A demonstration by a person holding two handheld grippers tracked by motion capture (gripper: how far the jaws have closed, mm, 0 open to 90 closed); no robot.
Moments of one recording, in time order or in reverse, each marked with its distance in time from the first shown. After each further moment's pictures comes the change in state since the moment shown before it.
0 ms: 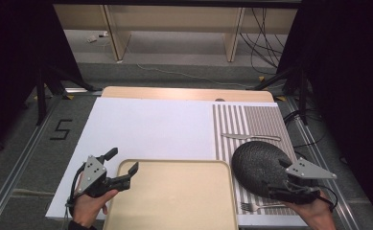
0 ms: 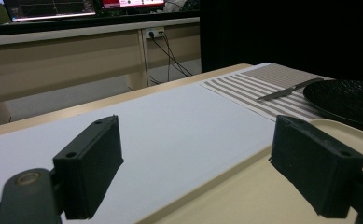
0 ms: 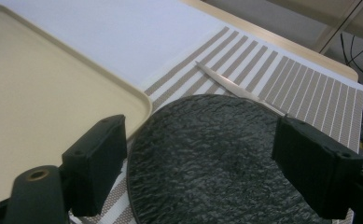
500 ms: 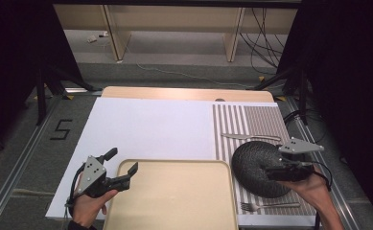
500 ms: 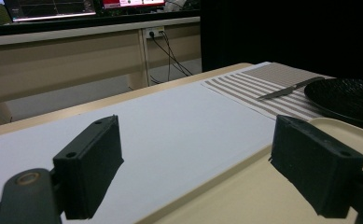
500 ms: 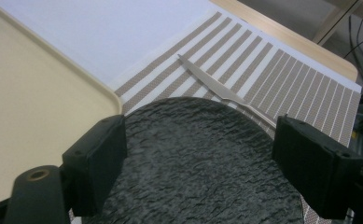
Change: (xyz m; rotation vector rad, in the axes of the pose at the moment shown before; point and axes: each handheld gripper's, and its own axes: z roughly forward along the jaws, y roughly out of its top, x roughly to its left) left arm 0.001 -0.001 -0.001 -0.001 0.001 0.004; right arm -0.032 0.030 0.031 0.108 -0.002 -0.054
